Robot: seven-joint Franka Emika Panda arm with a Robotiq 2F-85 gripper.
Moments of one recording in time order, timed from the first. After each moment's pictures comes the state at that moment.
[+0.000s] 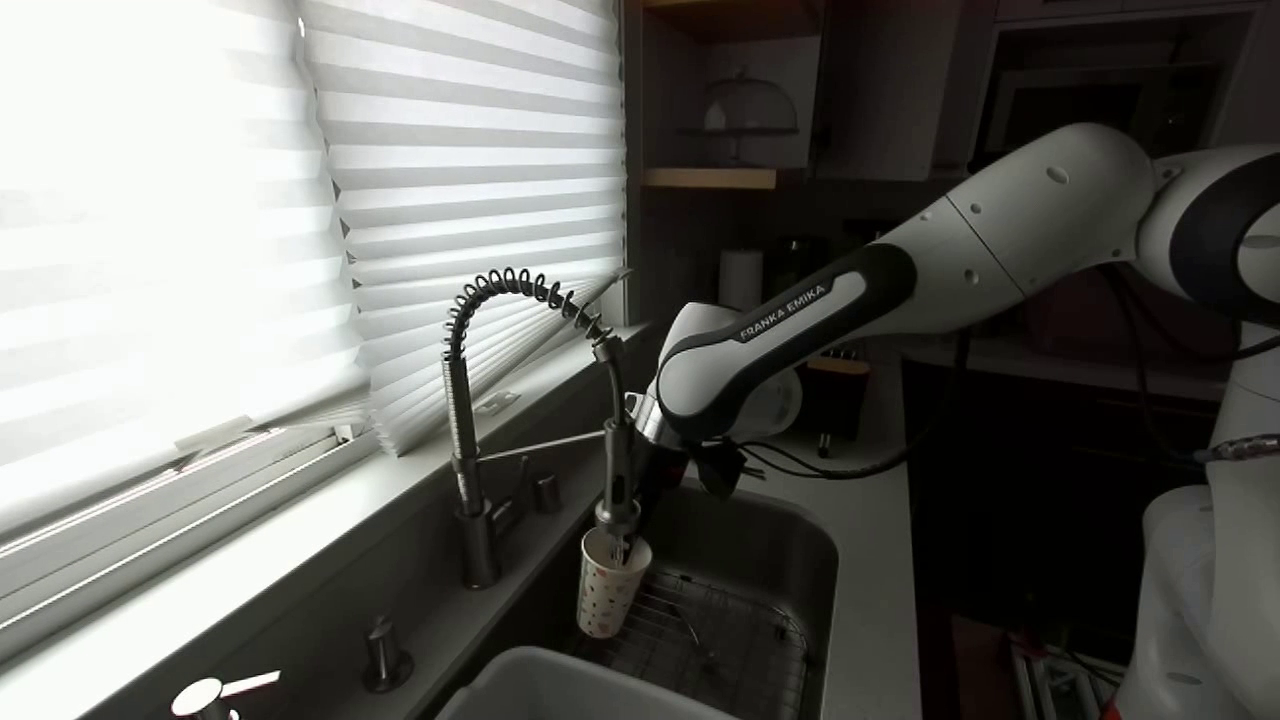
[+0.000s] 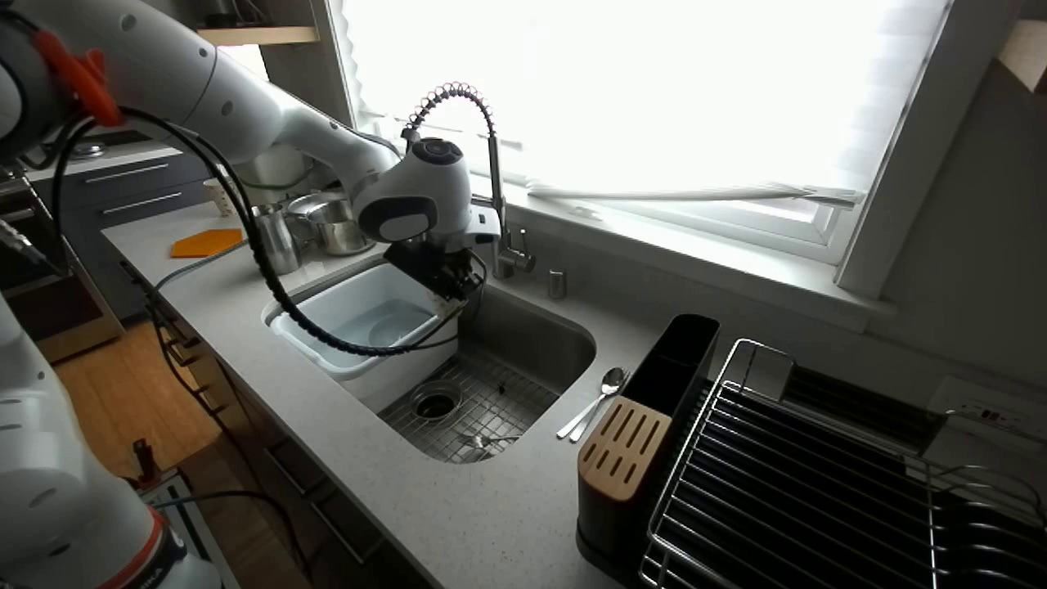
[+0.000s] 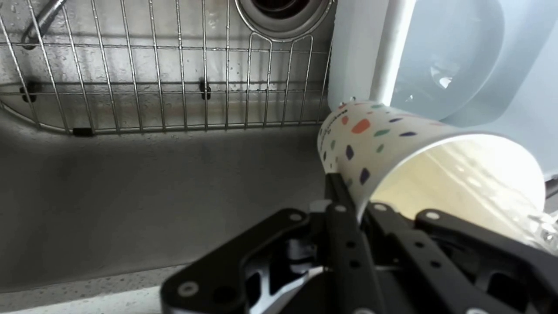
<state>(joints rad) 0.00 0.07 0.00 -2.23 0.52 2.49 -0.50</state>
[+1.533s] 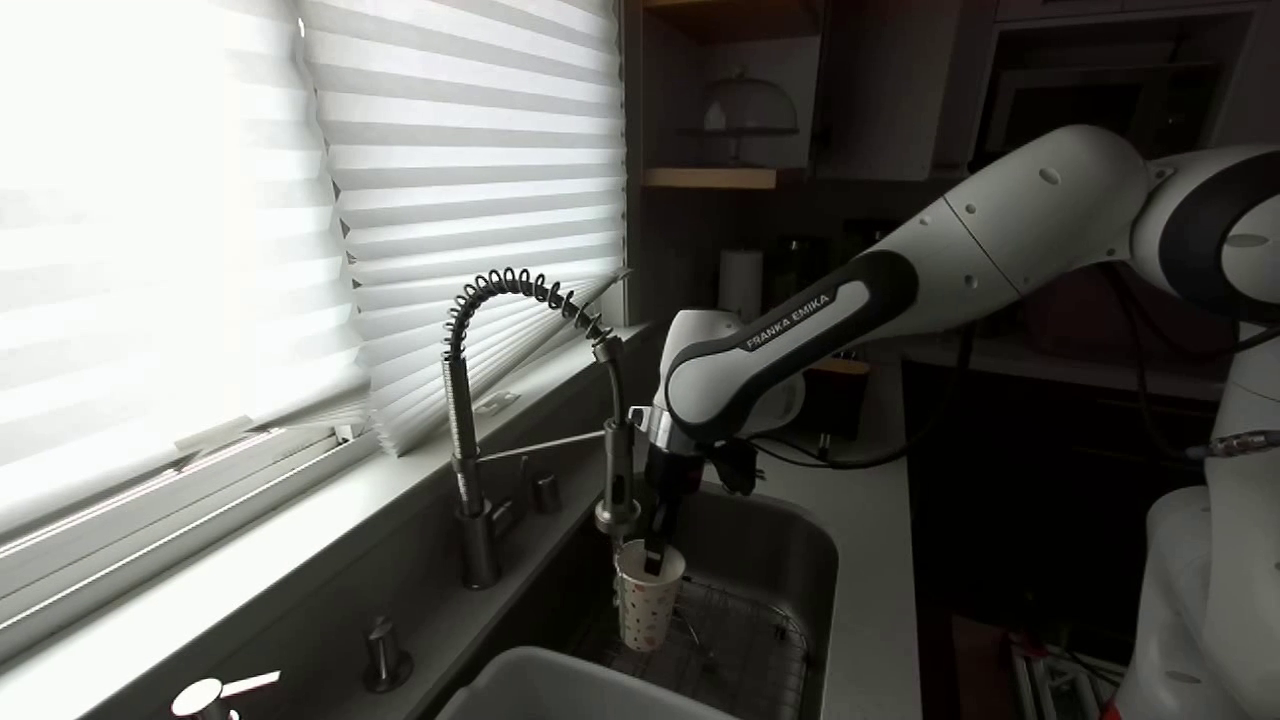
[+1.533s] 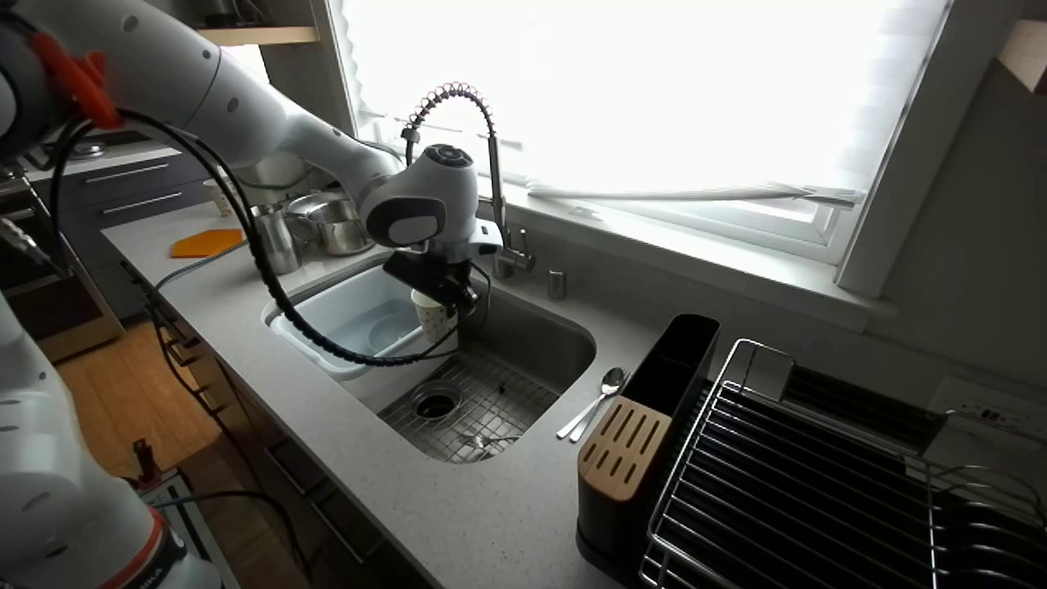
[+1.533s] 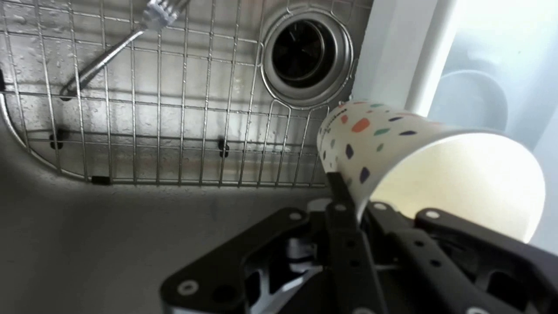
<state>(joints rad) -0.03 0.07 -0.01 -2.23 0.38 2.36 -0.52</state>
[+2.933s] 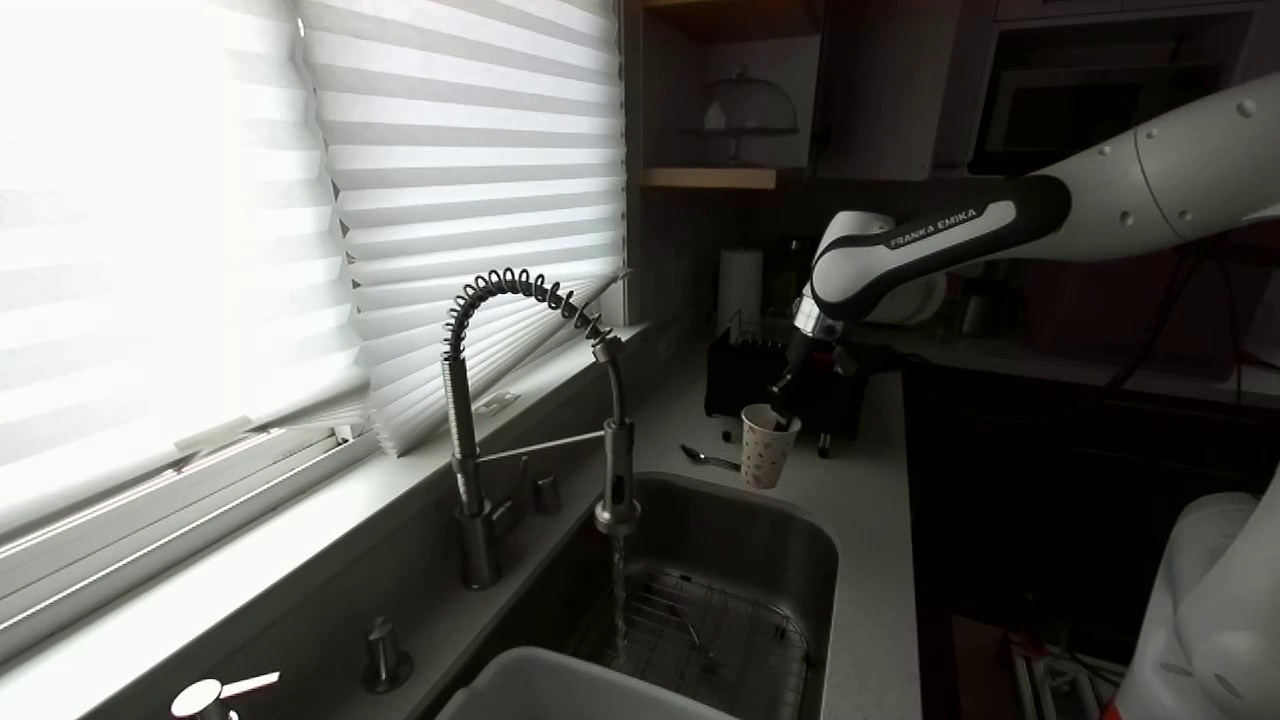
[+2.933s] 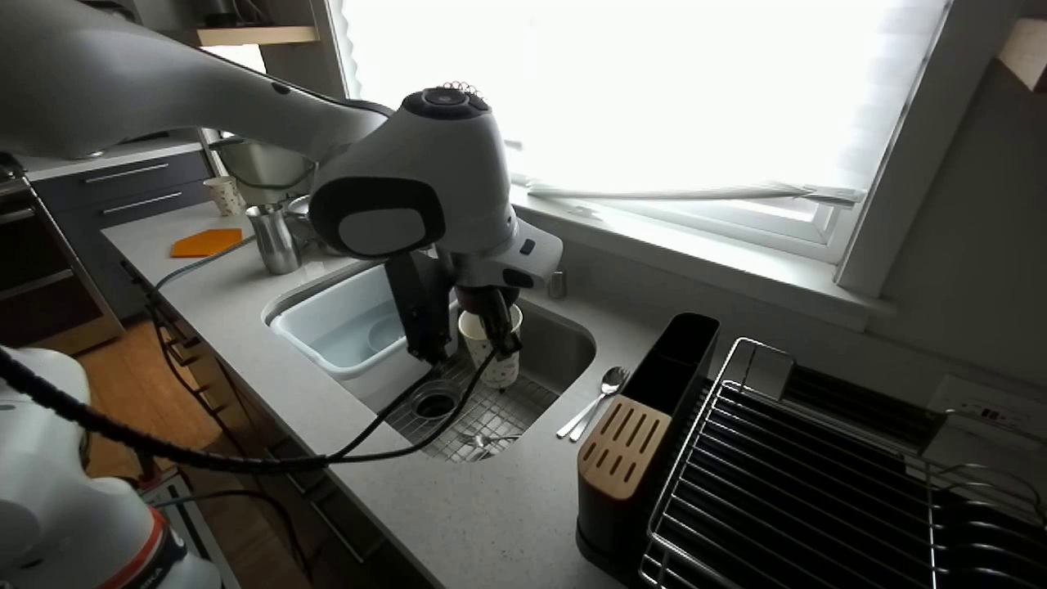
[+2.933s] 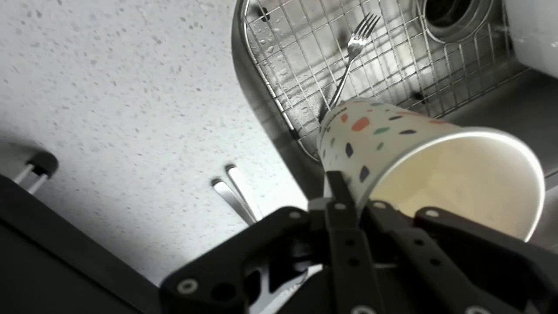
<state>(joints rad) -0.27 -0.27 -0.27 -2.36 0.16 2.25 -0.17</state>
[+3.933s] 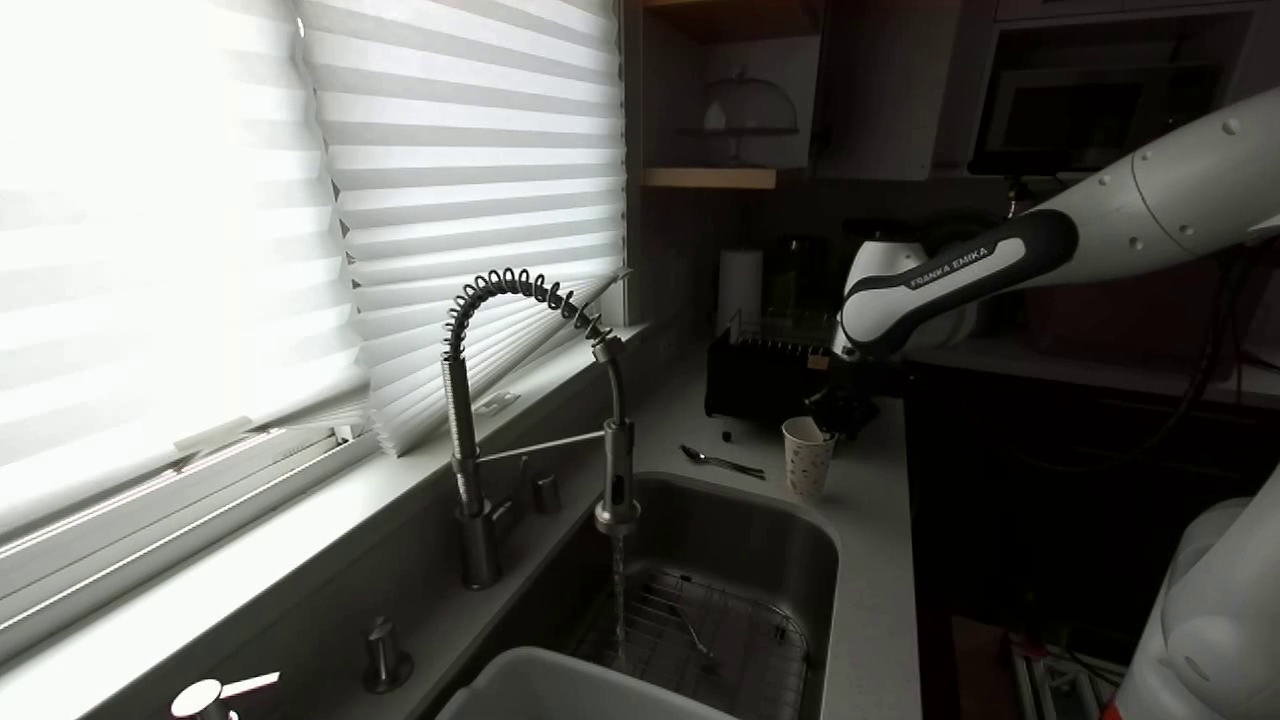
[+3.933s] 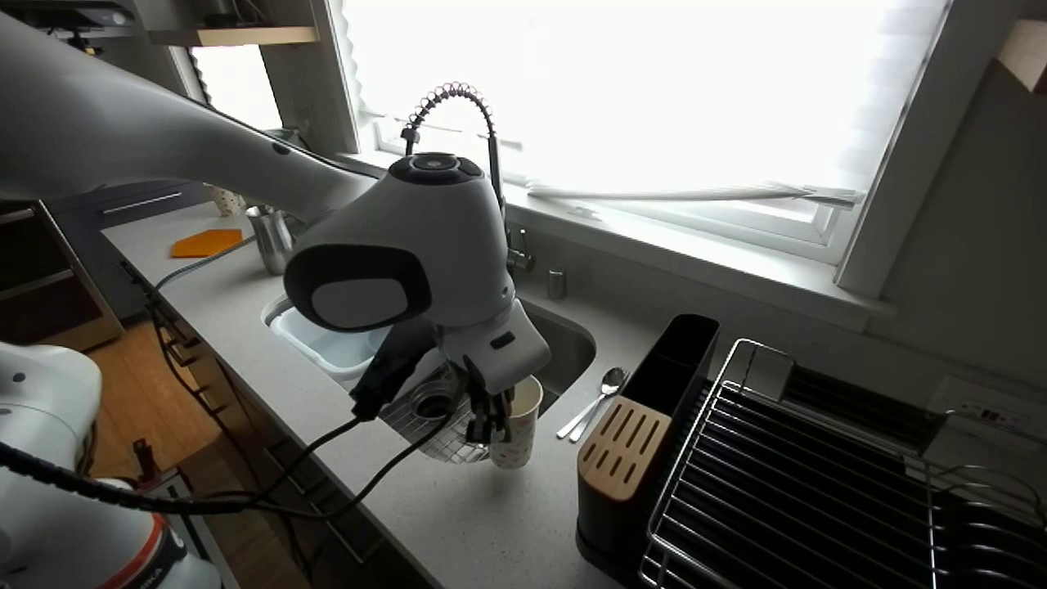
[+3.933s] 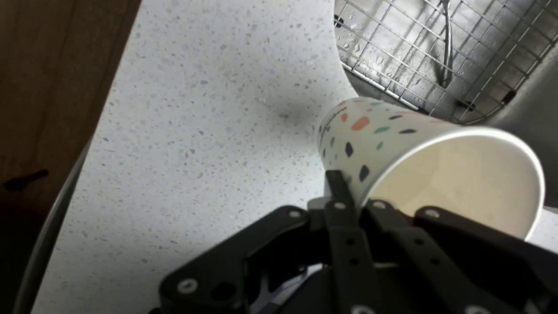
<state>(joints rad) -0.41 -0.26 -0.27 -2.46 0.00 2.33 0.35</state>
